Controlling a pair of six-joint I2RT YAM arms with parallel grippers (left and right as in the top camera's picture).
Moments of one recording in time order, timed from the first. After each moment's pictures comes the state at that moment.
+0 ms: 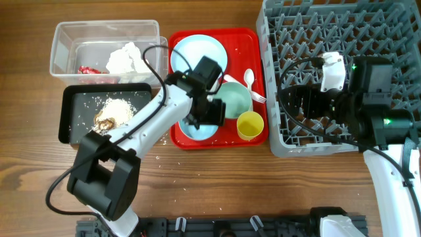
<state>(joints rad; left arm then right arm) -0.57 1.82 1.36 -0.92 0.23 -0.45 0.01 1.17 1.16 -0.88 -0.39 0.00</state>
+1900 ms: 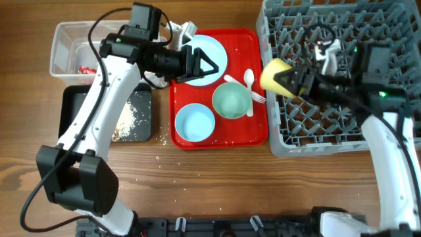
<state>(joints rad) -0.24 1.78 1.62 -0.95 0.86 -0.29 -0.08 1.34 1.17 -0.78 -0.78 0.33</state>
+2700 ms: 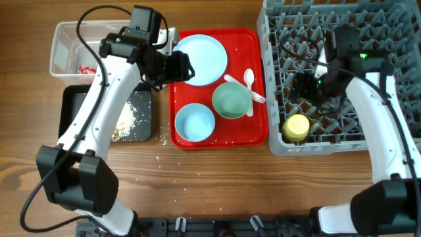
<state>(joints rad) -0.24 1.78 1.62 -1.03 0.36 -0.29 0.05 1.61 1.46 -1.25 -0.14 0.30</state>
